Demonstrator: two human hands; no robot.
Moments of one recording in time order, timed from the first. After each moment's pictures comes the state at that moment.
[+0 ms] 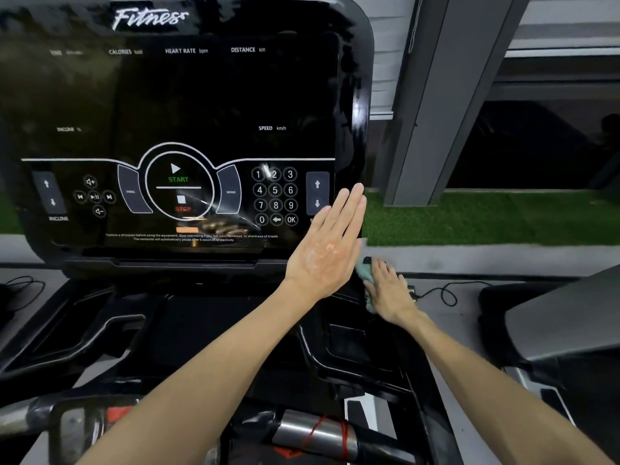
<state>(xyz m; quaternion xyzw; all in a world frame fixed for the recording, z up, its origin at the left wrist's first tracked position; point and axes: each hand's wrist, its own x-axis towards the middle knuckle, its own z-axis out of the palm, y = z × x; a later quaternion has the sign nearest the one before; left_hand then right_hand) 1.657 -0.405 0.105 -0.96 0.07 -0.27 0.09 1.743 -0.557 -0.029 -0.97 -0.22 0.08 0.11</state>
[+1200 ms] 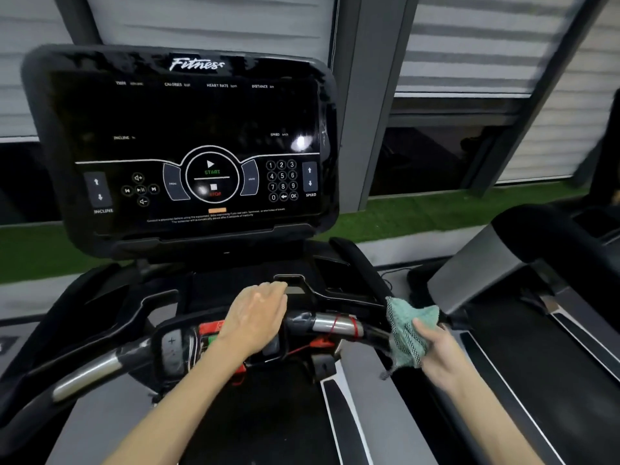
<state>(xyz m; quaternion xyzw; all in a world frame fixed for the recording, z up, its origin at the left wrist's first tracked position) 1.425 -0.322 0.101 -0.99 0.09 -0.07 -0.12 1.446 -0.649 0.039 -0.48 0.18 0.13 0.85</state>
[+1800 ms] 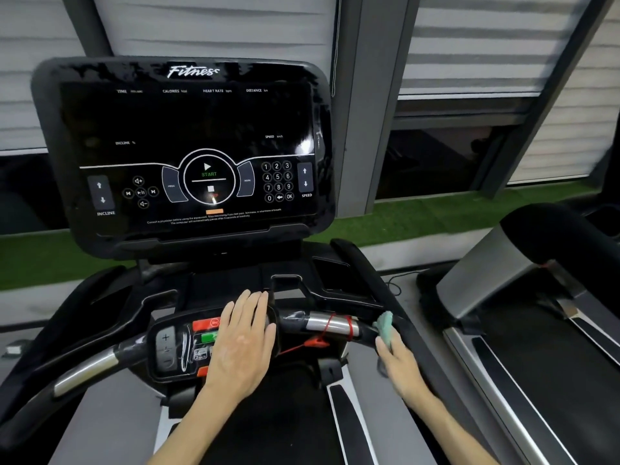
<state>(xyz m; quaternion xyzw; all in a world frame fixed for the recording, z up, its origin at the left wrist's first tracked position) 1.380 -0.328 0.055 -0.98 0.02 -0.19 -0.02 1.431 -0.616 -0.016 -0.83 0.02 0.06 0.56</state>
